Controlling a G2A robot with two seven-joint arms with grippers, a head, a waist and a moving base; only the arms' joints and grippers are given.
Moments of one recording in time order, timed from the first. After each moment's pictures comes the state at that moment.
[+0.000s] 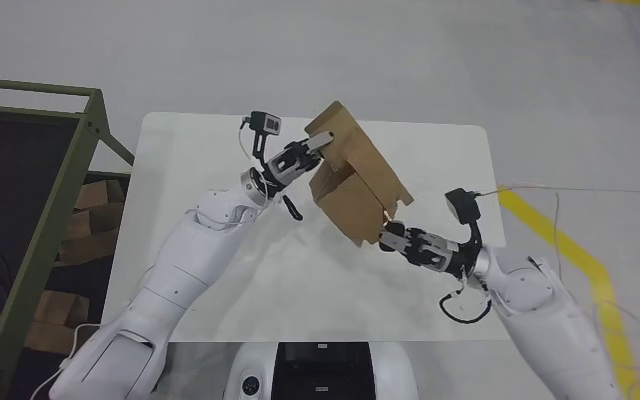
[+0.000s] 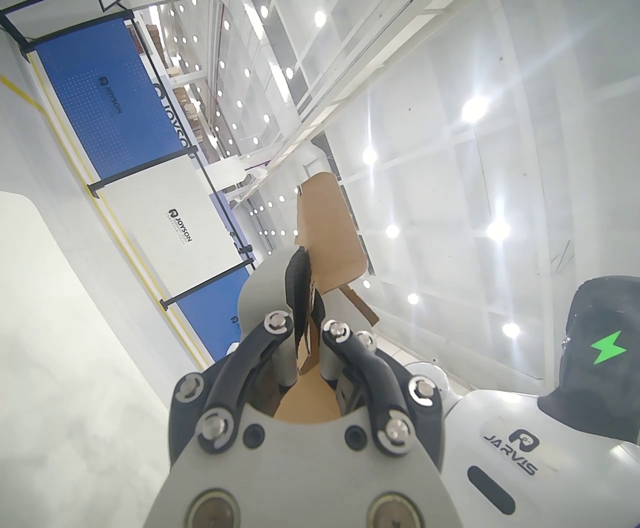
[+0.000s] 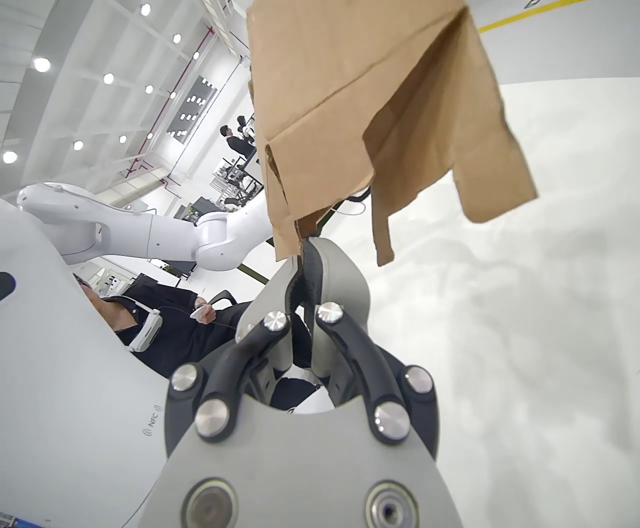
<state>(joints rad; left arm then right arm) 0.98 -1.19 -1.01 -1.30 -0.65 -0.67 -0.72 -1.39 -0.98 1.24 -1.71 0.13 -0.80 0.74</state>
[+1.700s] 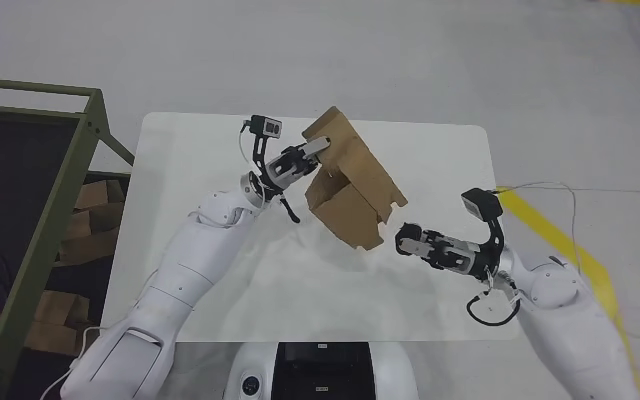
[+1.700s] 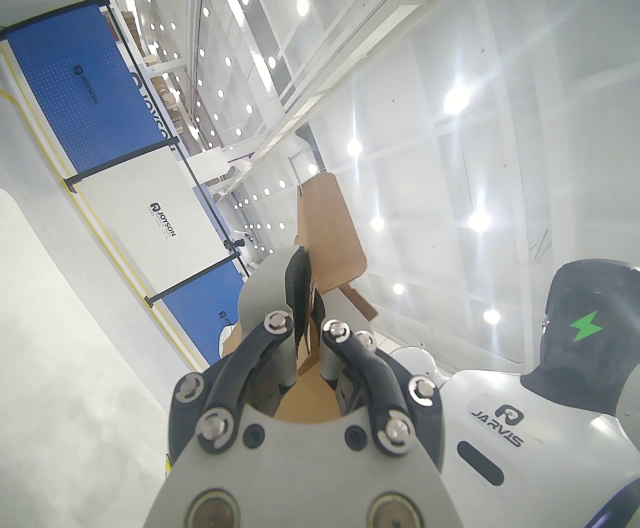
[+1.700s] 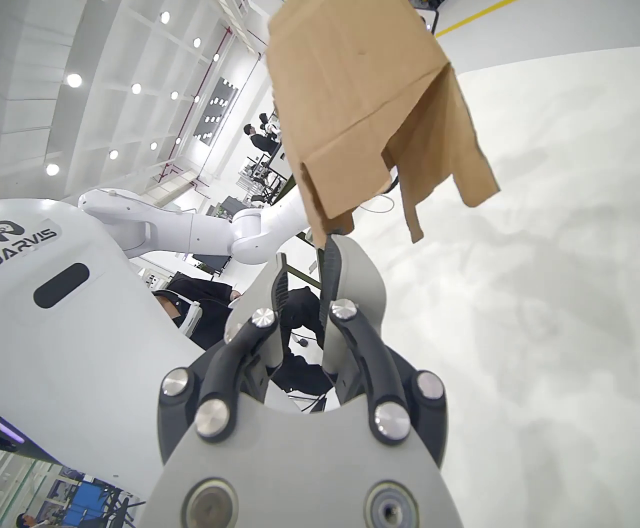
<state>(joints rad) 0.97 -1.23 -1.05 -1.22 -0.73 -0.72 -0.86 -1.40 -0.94 1.30 -1.69 0.37 -0.76 0.98</state>
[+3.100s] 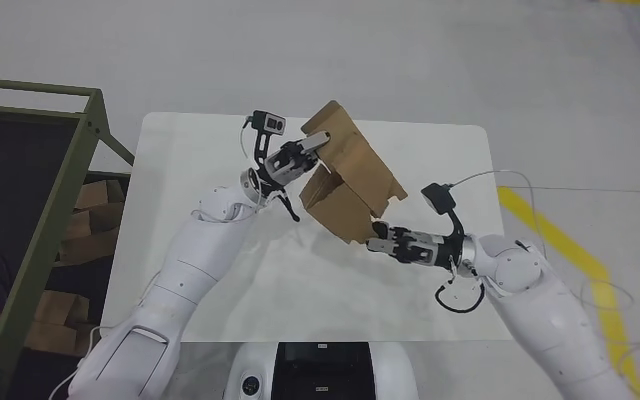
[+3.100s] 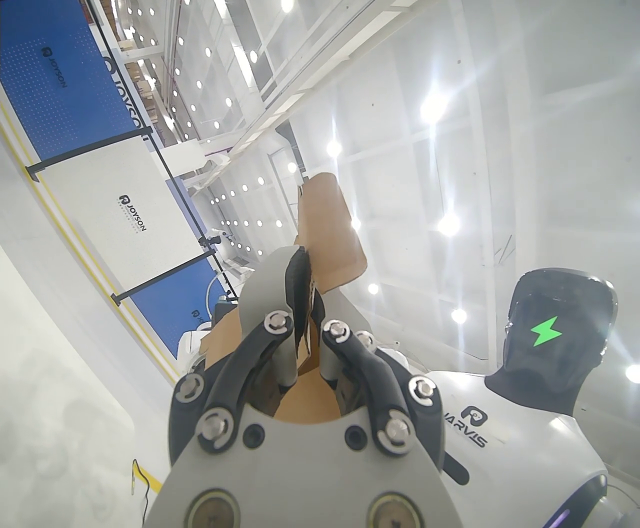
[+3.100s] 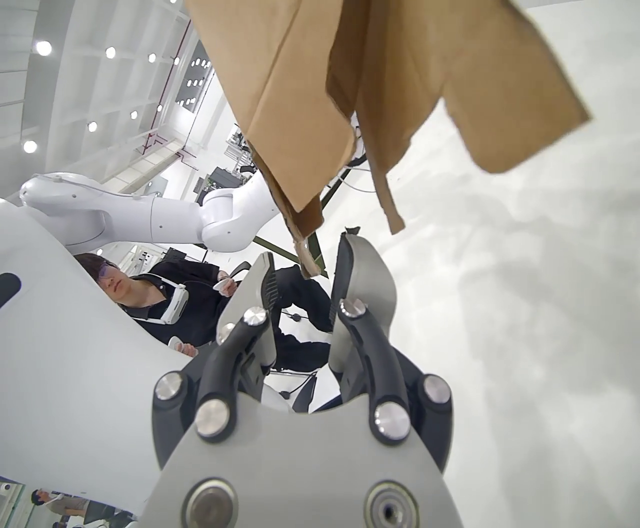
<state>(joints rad) 0.97 -1.27 -1.09 -1.21 -0.82 -0.66 -0.96 -1.24 -0.98 1.11 -1.60 0.23 -0.73 0.90</state>
